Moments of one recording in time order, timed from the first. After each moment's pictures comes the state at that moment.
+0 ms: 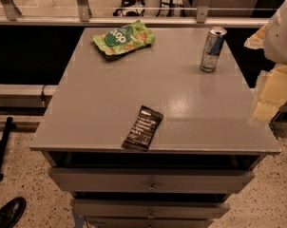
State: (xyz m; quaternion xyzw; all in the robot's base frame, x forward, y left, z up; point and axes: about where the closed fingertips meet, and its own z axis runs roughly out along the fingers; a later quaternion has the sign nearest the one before) arm 0.438 -0.217 0.977 -0.60 0.78 -0.03 0.16
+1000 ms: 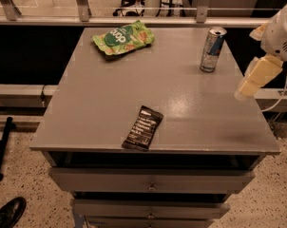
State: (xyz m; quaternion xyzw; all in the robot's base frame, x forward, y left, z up) arm 0.529 -0.257 0.949 -0.53 0.81 -0.03 0.25
